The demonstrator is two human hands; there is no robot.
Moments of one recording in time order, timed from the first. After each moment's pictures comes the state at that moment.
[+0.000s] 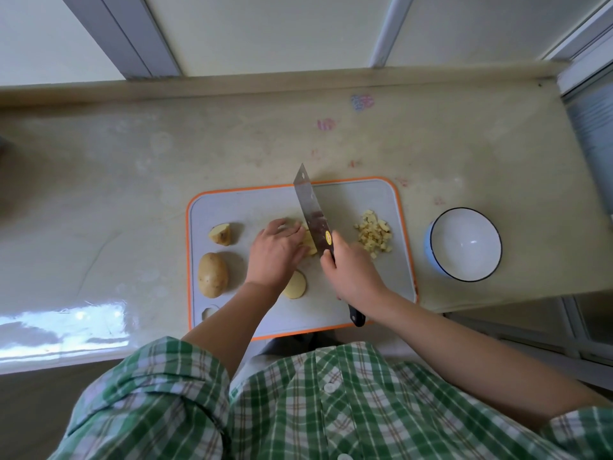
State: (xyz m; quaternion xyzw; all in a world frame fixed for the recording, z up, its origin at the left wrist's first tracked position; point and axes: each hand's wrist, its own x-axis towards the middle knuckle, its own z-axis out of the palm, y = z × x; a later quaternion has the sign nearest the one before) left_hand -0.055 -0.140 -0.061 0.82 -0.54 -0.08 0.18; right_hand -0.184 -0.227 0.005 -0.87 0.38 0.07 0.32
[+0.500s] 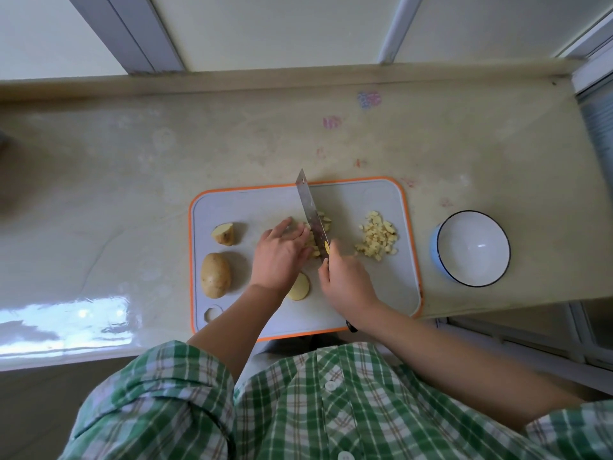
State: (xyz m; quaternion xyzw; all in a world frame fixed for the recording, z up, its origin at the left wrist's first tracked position) left_hand -0.058 -0.142 -0.065 0.82 -0.55 -0.07 0.16; right_hand -0.185 -0.213 -0.022 -0.88 0.38 0.08 0.28
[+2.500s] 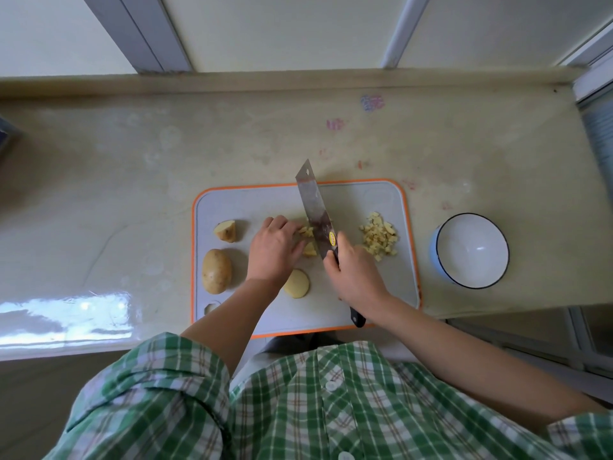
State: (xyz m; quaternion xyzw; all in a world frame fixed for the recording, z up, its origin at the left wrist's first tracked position) left_hand -0.054 -0.143 -0.049 0.86 -0.44 -0.12 0.22; right_hand -0.187 -0.228 -0.005 -0.88 0.36 0.04 0.31
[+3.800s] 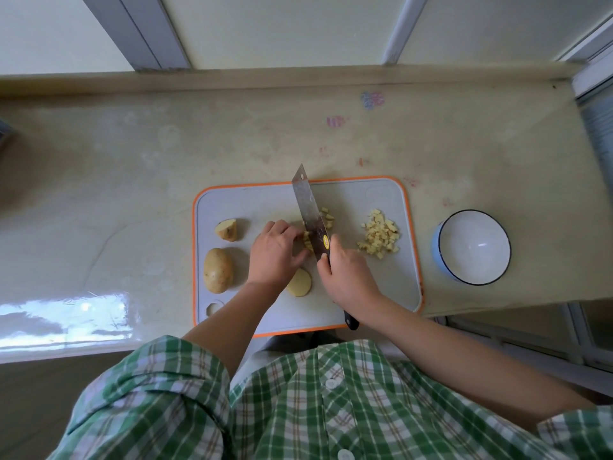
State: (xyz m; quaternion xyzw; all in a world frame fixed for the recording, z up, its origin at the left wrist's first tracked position) left_hand -0.056 -0.136 -0.054 0.86 -0.45 -0.14 0.21; right_hand -0.180 -0.214 -0.013 -0.89 0.36 0.07 0.28
